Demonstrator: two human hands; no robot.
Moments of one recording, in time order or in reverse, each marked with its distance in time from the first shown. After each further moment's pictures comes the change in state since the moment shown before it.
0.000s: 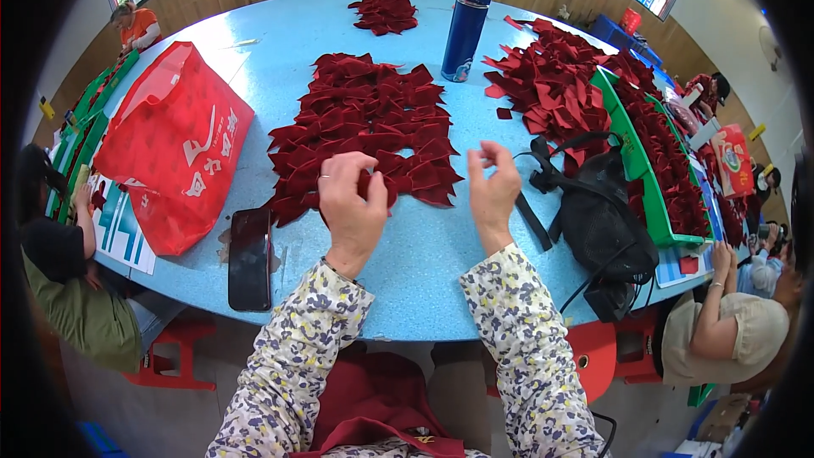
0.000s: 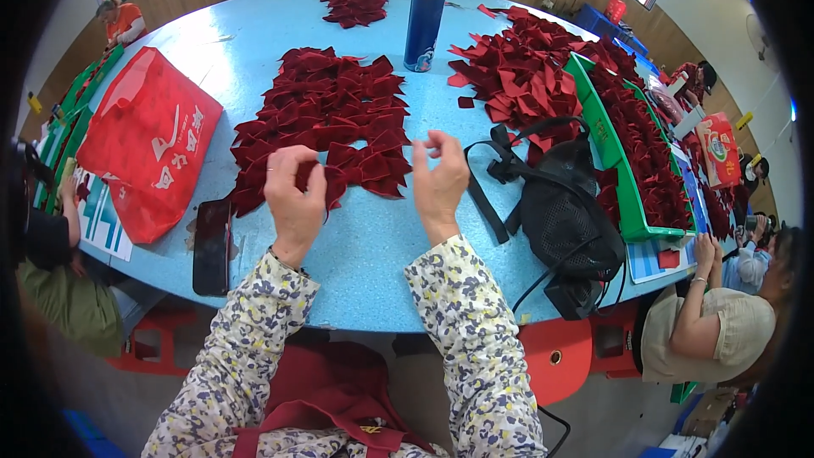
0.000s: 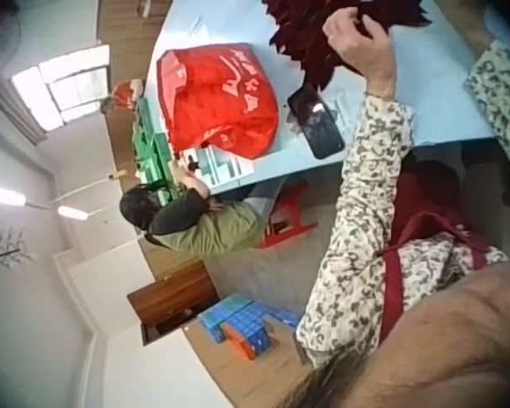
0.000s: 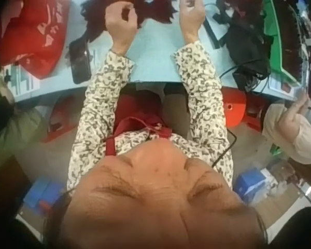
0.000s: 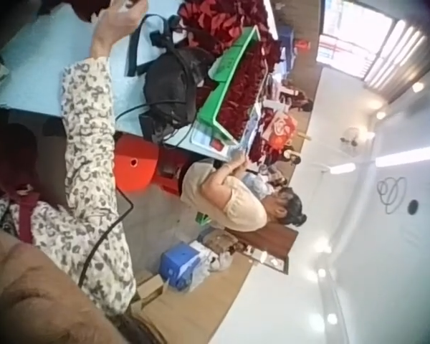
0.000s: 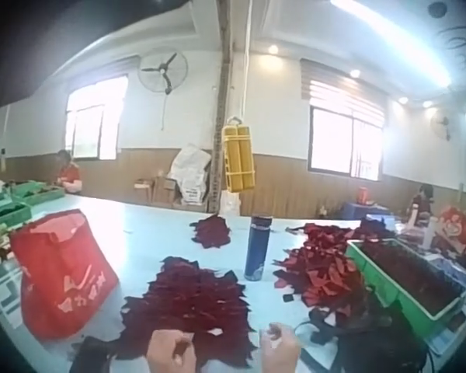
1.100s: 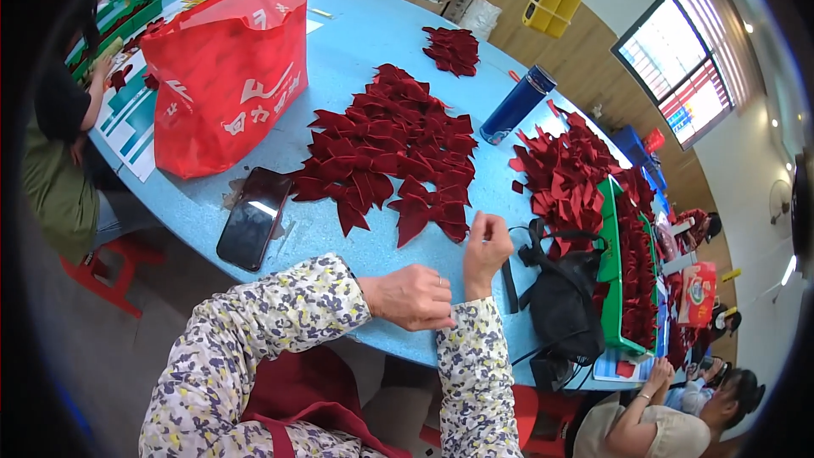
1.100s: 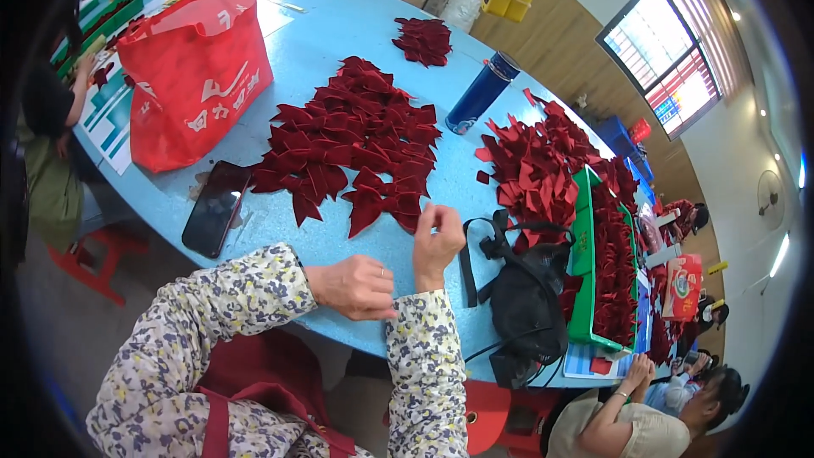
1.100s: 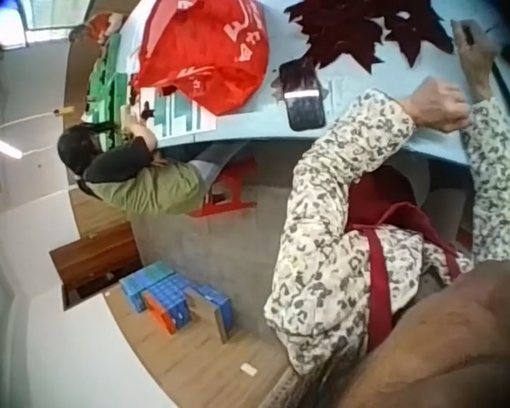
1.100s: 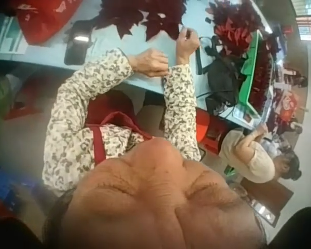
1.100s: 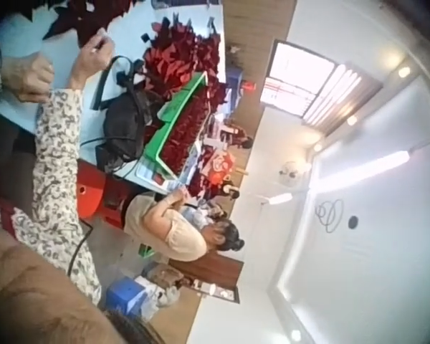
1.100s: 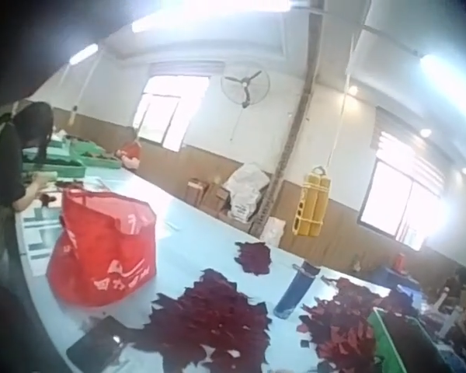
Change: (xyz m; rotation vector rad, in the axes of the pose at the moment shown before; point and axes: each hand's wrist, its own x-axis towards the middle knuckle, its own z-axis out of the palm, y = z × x) left_hand -0.049 0.037 0.015 -0.424 -0.487 0.746; right_hand -0.007 -0.007 -0.010 -0.002 -0.240 0.013
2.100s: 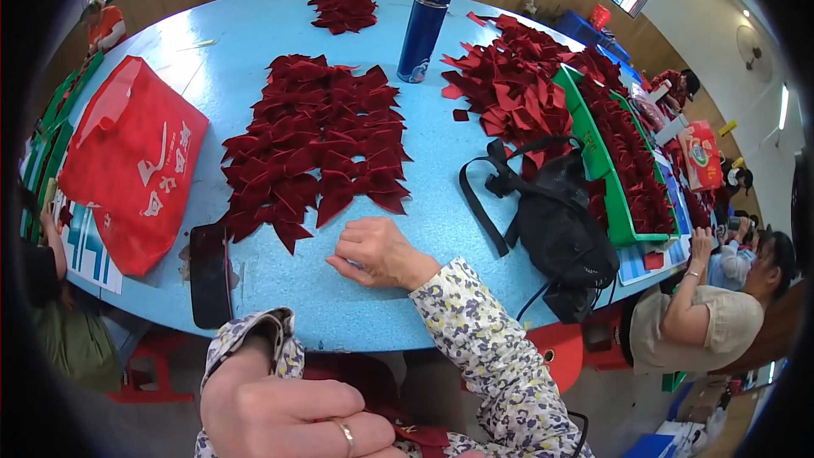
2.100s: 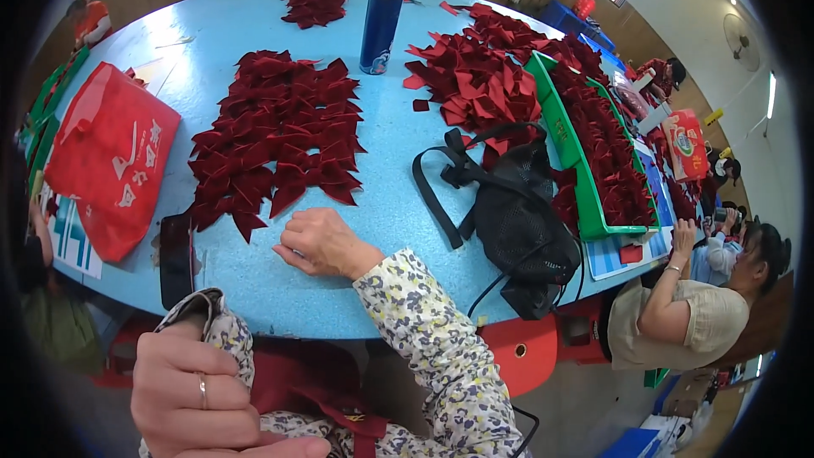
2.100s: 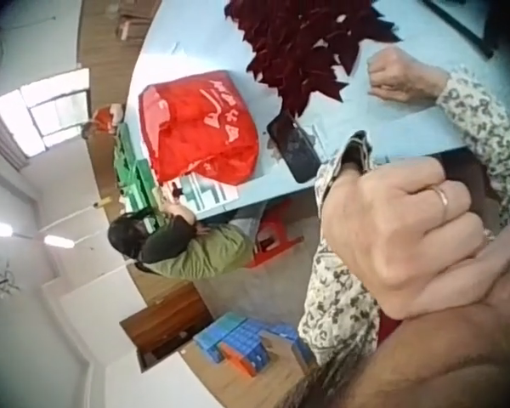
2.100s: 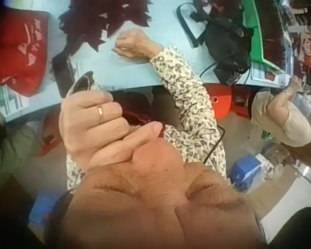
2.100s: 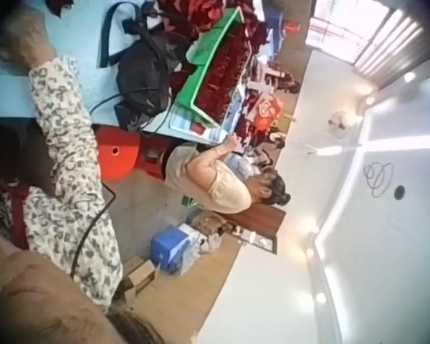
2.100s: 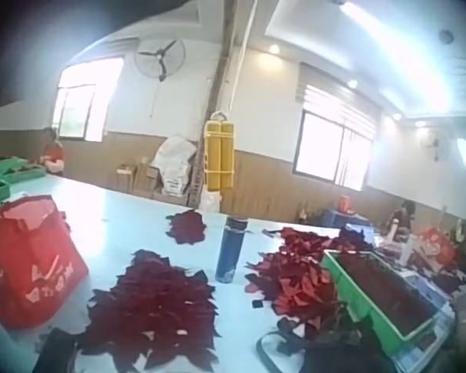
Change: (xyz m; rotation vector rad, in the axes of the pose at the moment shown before) left_hand 0.144 0.103 -0.146 -0.132 -0.170 0.028; right_hand -0.021 -0.047 0.017 0.207 -0.470 -0.711
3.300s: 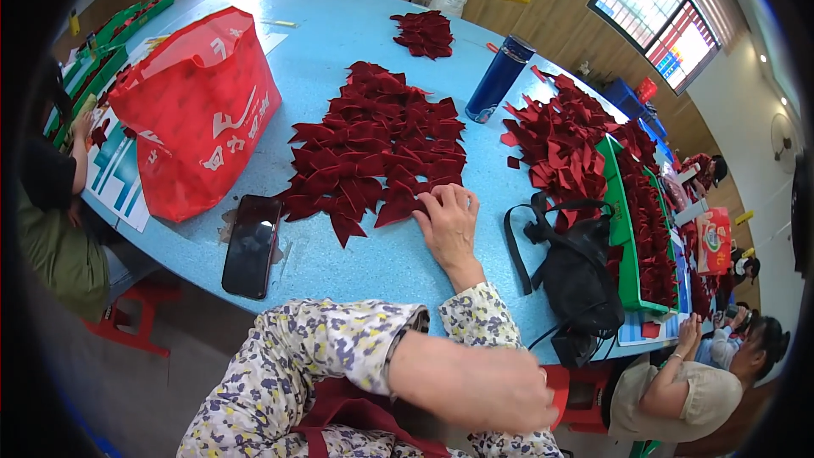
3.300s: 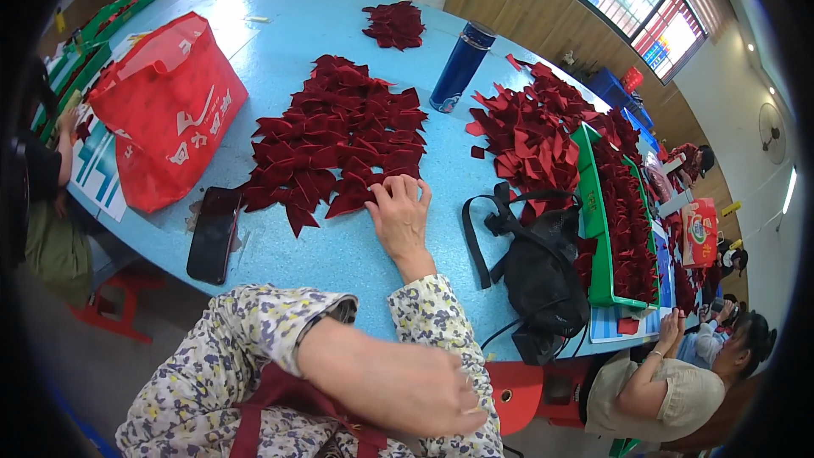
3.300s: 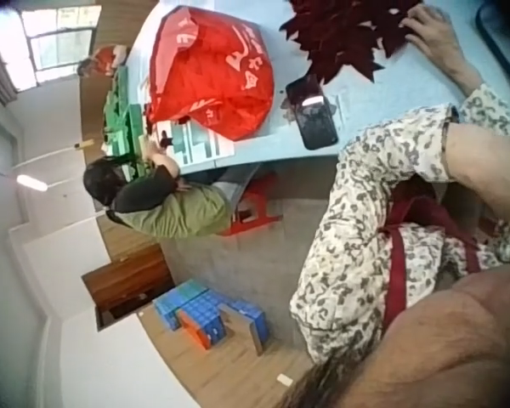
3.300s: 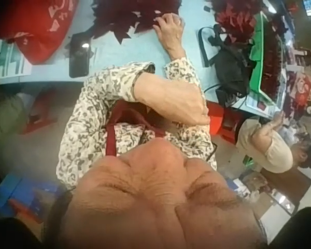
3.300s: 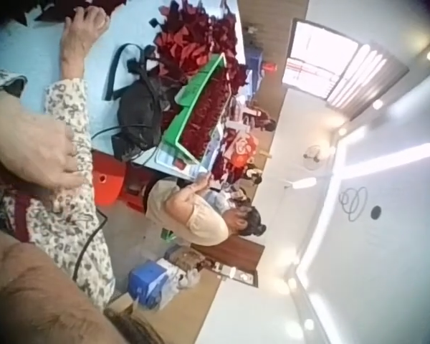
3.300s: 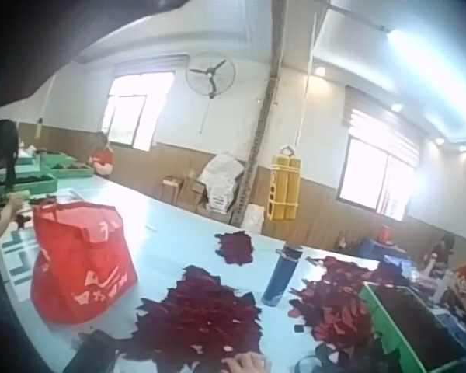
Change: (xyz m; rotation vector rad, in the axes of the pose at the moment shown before) left_hand 0.002 -0.029 0.097 -0.302 -0.376 0.117; right_hand 0.007 0.033 -0.005 -0.539 0.005 0.363
